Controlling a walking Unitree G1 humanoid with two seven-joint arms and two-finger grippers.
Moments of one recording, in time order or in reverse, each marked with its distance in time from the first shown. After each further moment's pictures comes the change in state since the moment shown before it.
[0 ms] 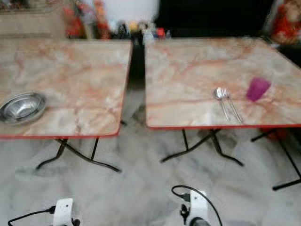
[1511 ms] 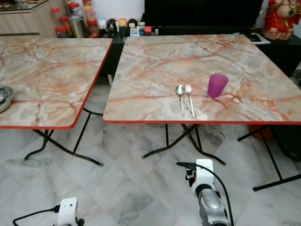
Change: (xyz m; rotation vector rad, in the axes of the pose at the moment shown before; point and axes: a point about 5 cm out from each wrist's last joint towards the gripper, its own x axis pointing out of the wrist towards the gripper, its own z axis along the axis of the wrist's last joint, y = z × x) left arm -0.001 0.001 -0.004 0.005 0.010 -0.006; right arm -0.011 -0.005 0.106 -0.147 -0.565 0.040
